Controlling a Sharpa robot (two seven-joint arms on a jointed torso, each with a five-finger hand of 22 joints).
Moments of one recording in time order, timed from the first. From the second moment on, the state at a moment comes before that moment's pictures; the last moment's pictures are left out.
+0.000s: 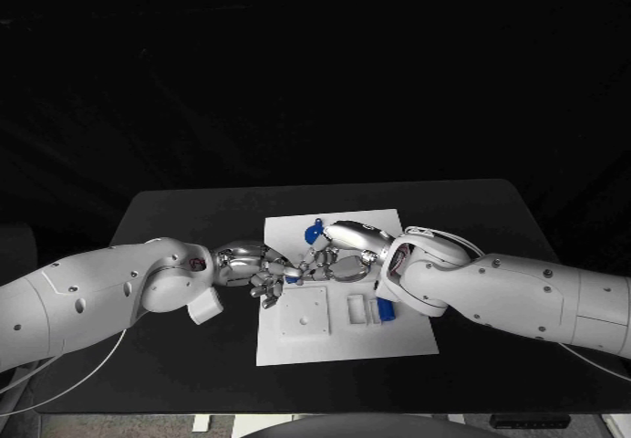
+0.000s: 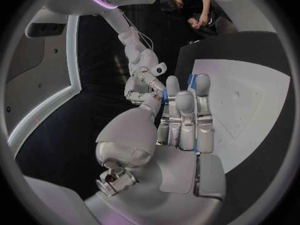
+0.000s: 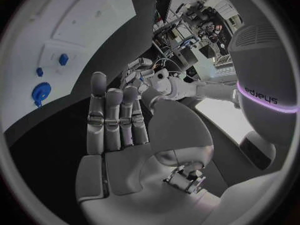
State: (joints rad) left arm 1.19 -0.75 -0.21 1.31 -0.36 0.41 0.12; left_hand 1.17 0.25 0.17 -0.13 0.05 0.95 0.04 0.35 0.32 1.23 -0.02 0.67 0.24 1.24 -0.08 1.28 0.48 0.03 1.23 -0.10 0.36 1.31; right arm 1.10 -0.71 -0.08 1.54 -1.31 -0.32 0.20; right_hand 1.18 0.00 0.30 -0.21 0.26 1.21 0.06 0.07 0.07 1.21 -0.02 0.84 0.85 1.22 -0.06 0.92 1.01 0.08 1.29 -0.08 0.30 1.20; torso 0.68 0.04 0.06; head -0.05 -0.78
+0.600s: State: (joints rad) left arm 1.19 -0.75 -0.21 1.33 -0.36 0.37 0.11; left_hand 1.19 0.24 0.17 -0.10 0.05 0.95 0.04 0.38 0.32 1.26 -0.04 0.68 0.24 1.26 -0.09 1.28 0.48 0.03 1.24 -0.11 0.38 1.31; right arm 1.10 -0.71 -0.08 1.54 -1.29 -0.38 0.19; right_hand 1.27 0.00 -0.11 -0.25 0.32 1.01 0.13 0.07 0.07 1.09 0.03 0.92 0.72 1.09 -0.01 1.01 0.88 0.08 1.25 -0.04 0.21 1.14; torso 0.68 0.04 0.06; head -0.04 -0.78
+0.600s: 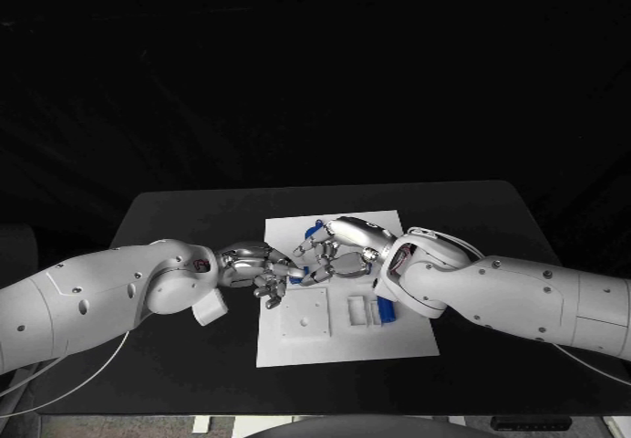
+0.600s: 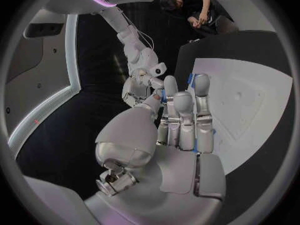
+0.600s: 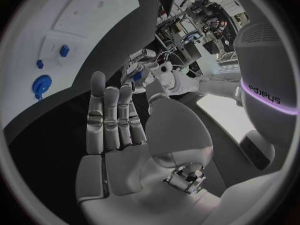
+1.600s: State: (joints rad) left arm 1.19 -0.74 -0.21 1.38 -0.27 0.17 0.00; left_hand 1.17 0.22 0.18 -0.10 0.04 0.95 0.04 0.44 0.33 1.28 -0.04 0.68 0.25 1.27 -0.10 1.29 0.50 0.03 1.25 -0.12 0.39 1.31; right arm 1.09 -0.70 -0.09 1.53 -1.30 -0.44 0.18; right_hand 1.28 0.03 -0.08 -0.28 0.31 1.20 0.07 0.06 0.13 1.11 0.00 0.95 0.72 1.11 -0.04 1.05 0.87 0.08 1.27 -0.06 0.23 1.20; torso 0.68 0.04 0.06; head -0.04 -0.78
